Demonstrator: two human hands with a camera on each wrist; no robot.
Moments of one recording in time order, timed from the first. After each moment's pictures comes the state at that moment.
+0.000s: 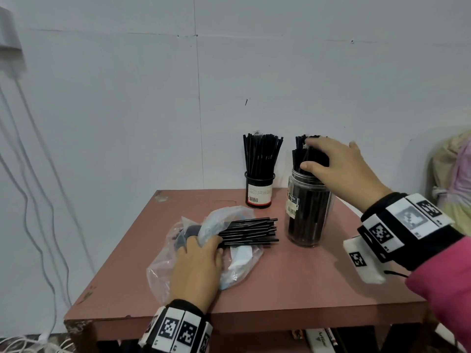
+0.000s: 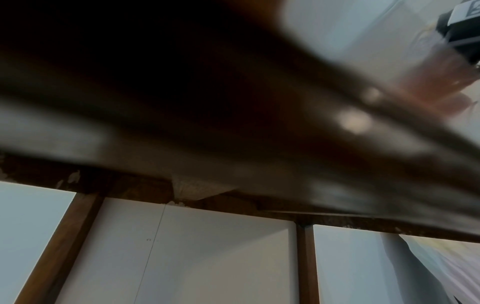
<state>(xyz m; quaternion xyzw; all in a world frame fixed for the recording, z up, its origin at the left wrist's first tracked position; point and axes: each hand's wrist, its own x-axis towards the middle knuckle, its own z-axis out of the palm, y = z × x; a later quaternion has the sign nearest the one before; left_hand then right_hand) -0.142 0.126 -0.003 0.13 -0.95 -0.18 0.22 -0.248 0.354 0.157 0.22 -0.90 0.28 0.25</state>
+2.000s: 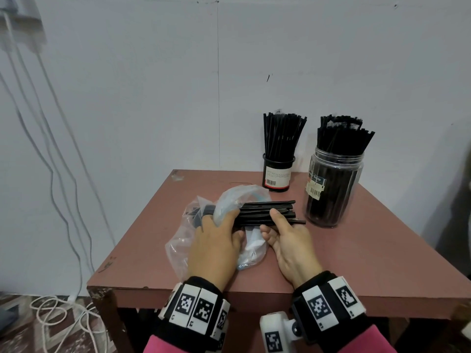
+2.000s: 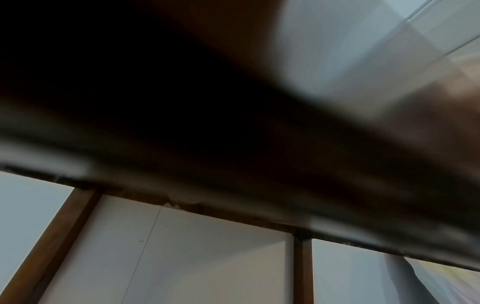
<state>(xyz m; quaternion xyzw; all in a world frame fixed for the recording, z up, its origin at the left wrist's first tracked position) -0.146 0.127 -0.007 0.14 -0.94 -0.23 0.23 -0.208 0.249 0.004 -0.01 -0.50 0.86 -0.08</state>
